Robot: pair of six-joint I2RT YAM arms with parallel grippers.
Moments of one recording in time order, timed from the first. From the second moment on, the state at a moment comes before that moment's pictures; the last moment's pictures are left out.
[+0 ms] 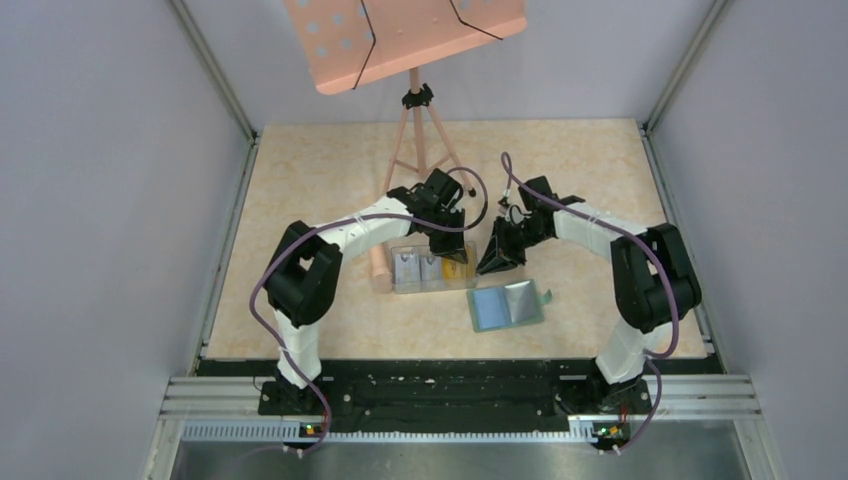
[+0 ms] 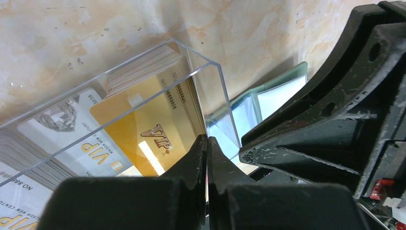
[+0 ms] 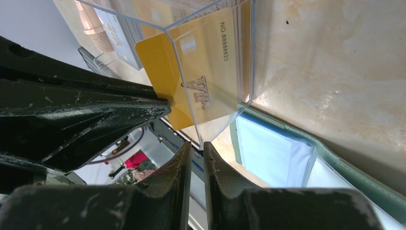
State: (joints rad) left arm -0.70 1.93 1.46 -0.58 0.33 -0.63; right arm 0.36 1.74 1.07 -0.55 -0.73 0.55
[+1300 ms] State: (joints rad) left arm -0.58 1.53 1.15 -0.12 0.54 -0.86; right arm 0.22 1.48 1.00 -0.18 -1.02 0.71
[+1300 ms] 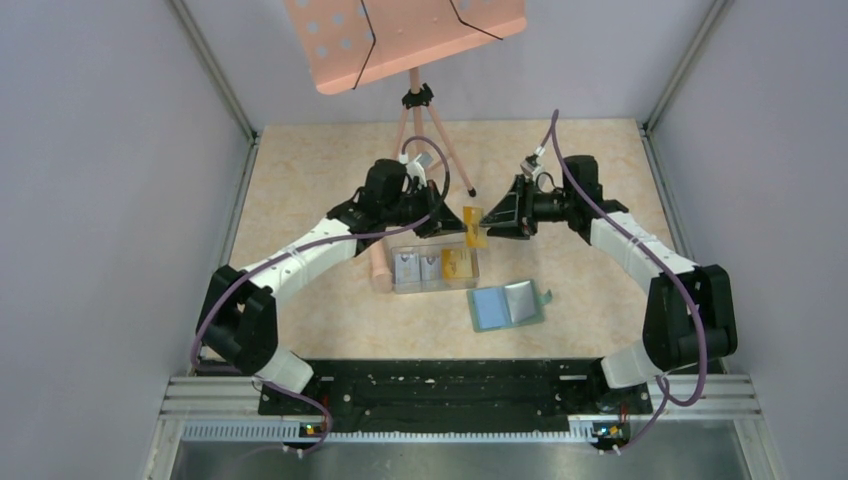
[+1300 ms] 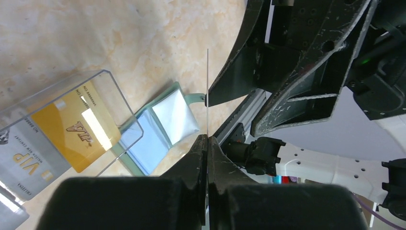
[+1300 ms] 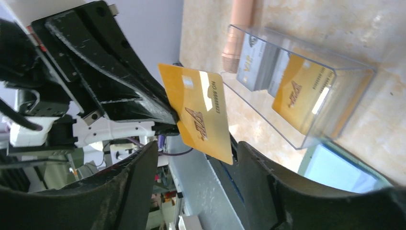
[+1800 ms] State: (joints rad) left arm -0.57 1.52 1.12 -0.01 0.59 -0.91; right arm 0.21 1.48 0.93 0.01 -1.06 0.84
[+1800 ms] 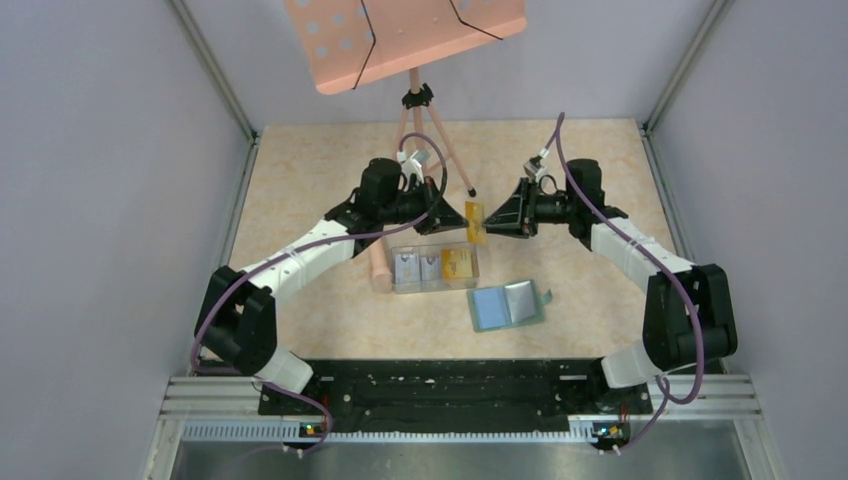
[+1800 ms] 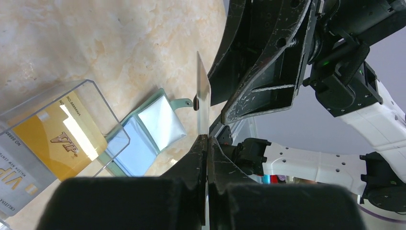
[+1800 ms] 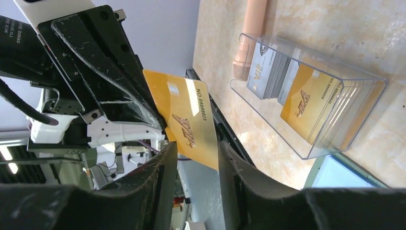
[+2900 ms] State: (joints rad) left arm -0.58 1.51 1.07 0.05 0.63 -0.94; right arm 0.22 1.43 0.87 0.19 -1.12 0.91
